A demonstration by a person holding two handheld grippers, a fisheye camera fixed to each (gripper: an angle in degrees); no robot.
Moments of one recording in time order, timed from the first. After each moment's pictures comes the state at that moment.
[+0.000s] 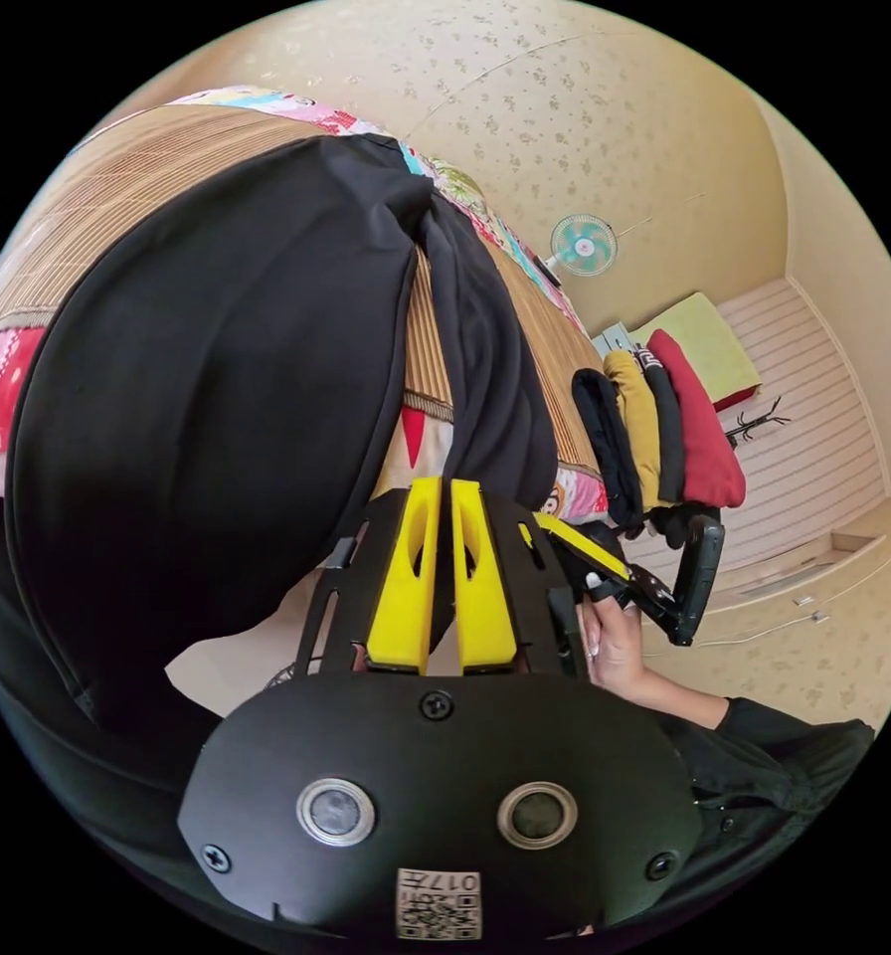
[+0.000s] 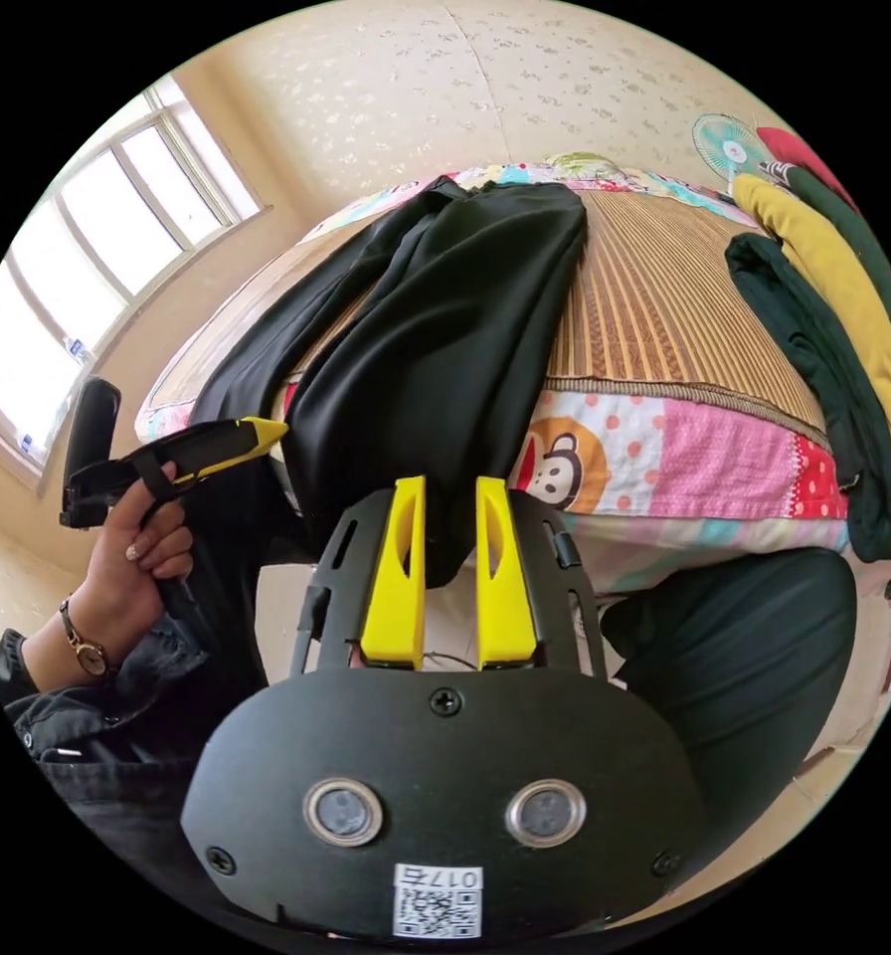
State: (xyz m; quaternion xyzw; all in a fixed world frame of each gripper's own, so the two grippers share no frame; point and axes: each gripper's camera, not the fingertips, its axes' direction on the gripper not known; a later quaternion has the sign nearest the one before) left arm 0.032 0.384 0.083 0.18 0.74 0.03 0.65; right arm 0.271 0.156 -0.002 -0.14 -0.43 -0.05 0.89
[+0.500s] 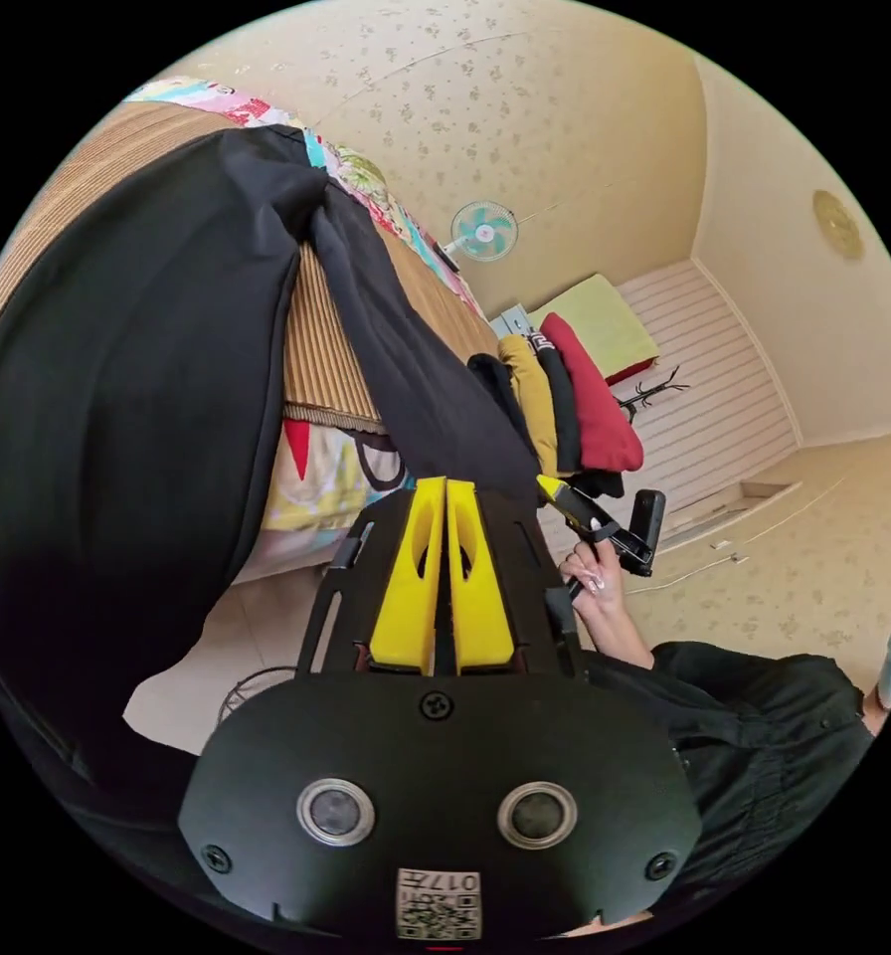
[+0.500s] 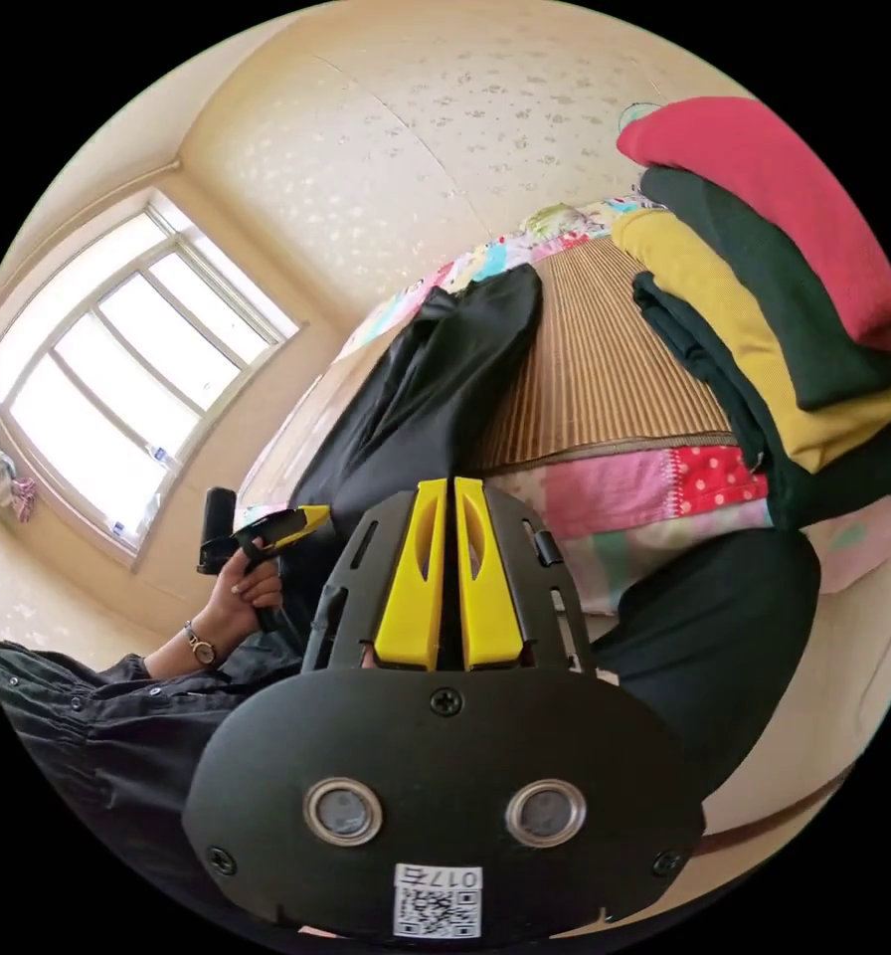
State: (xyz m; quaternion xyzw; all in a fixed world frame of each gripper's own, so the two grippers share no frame) left arm 0.028 0.369 0.059 0.15 0.78 0.12 0.60; right arm 0.423 0.133 0.019 -0.12 -0.51 0.08 0.85
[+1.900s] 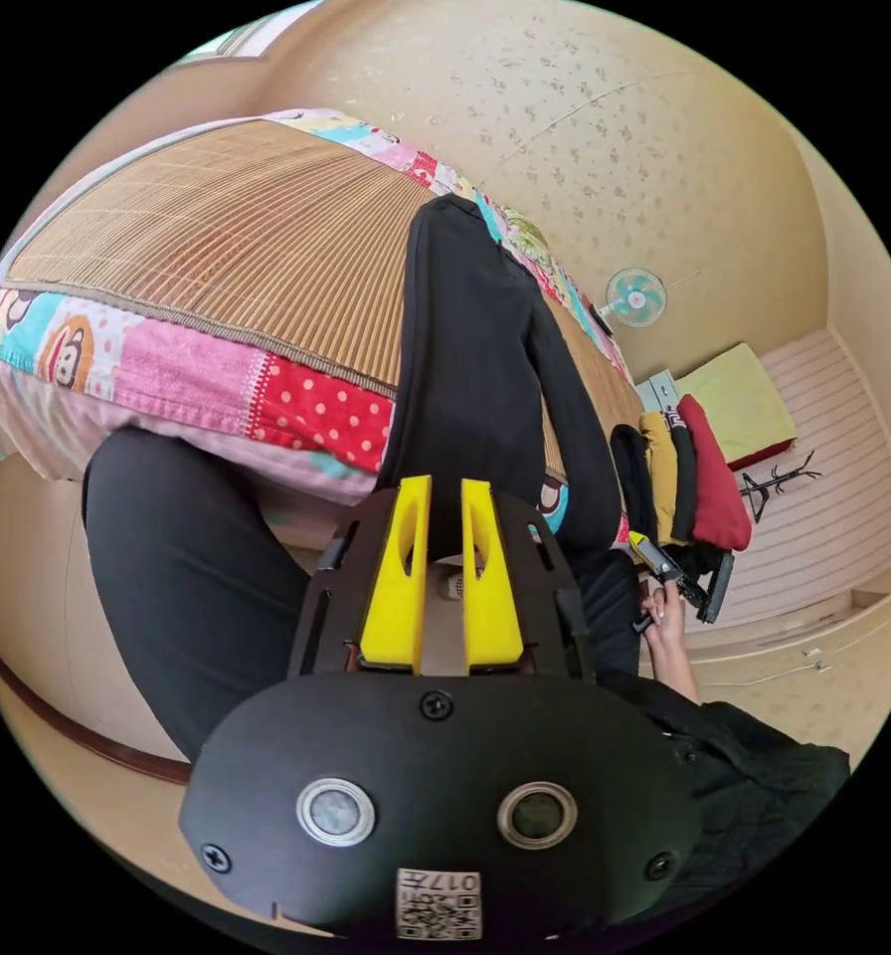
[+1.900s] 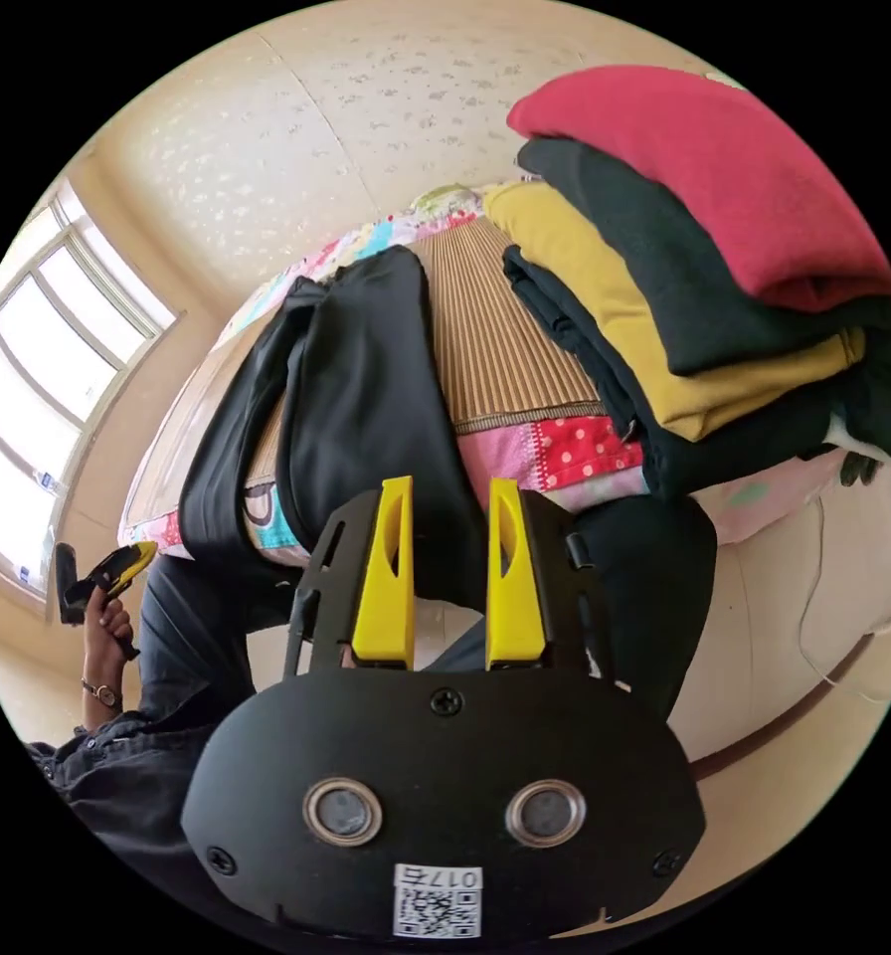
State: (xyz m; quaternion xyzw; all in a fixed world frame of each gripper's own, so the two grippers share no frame) left arm -0.076 0.406 0.100 0.17 0.70 -0.05 0.69; right arm 0.414 0.134 0.083 -0.18 -0.39 0.08 0.90
